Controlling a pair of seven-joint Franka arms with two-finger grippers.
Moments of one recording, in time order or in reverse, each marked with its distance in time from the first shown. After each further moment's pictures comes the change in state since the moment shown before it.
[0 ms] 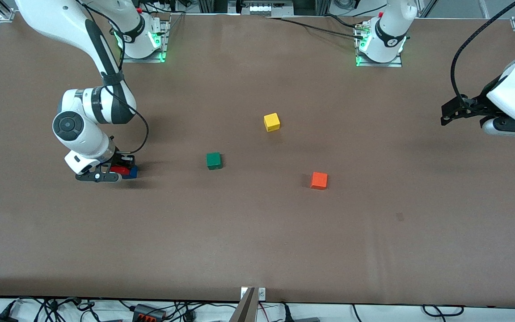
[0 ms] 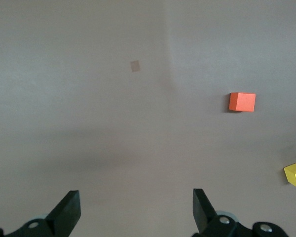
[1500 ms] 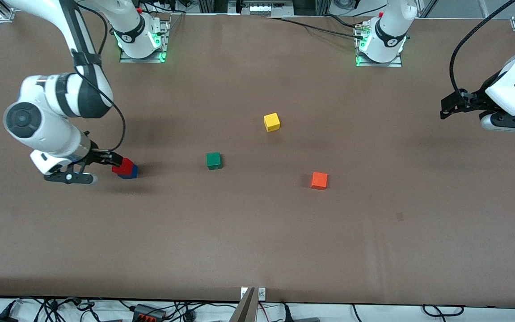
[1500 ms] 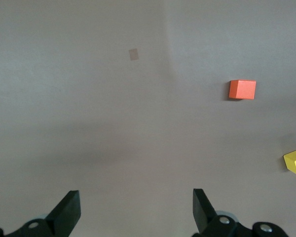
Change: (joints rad) left arm 0.002 -0.008 -0.004 0.000 0.000 -0.047 0.013; right arm -0.020 -0.108 -0.008 0.257 0.024 -0.397 0.005
